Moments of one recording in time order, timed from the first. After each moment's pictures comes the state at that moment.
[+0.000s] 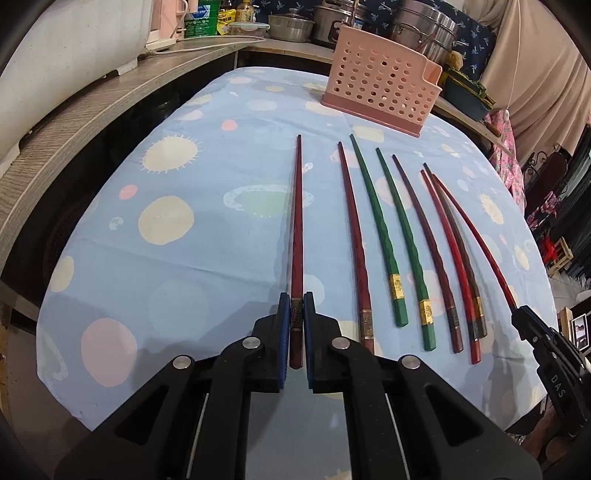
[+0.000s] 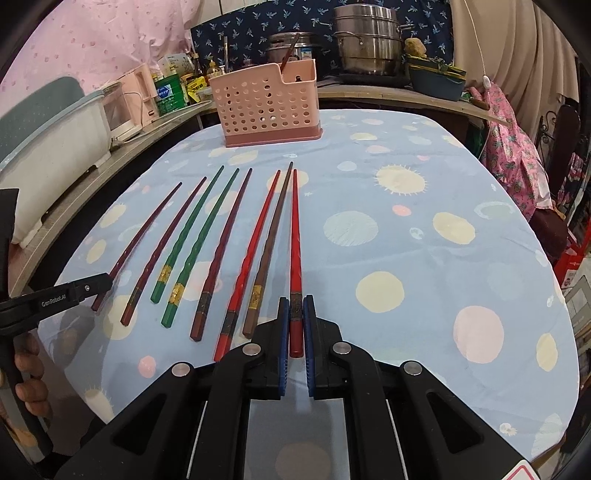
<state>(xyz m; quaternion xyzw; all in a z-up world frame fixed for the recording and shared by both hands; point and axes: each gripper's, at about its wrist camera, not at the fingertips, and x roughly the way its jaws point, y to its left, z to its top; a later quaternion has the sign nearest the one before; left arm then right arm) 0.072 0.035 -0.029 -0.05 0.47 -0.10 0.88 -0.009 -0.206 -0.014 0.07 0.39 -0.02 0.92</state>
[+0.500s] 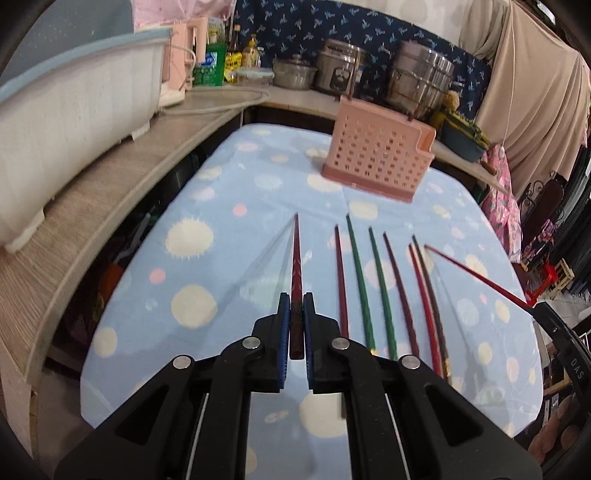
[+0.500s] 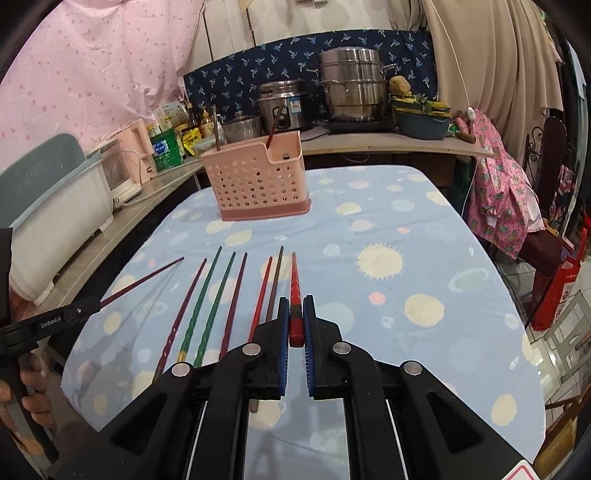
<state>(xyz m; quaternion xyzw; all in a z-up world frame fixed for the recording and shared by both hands) 0.089 0.045 0.043 -0.06 0.40 -0.09 0.91 0.007 -0.234 0.063 0.10 0.31 -0.04 0.94</state>
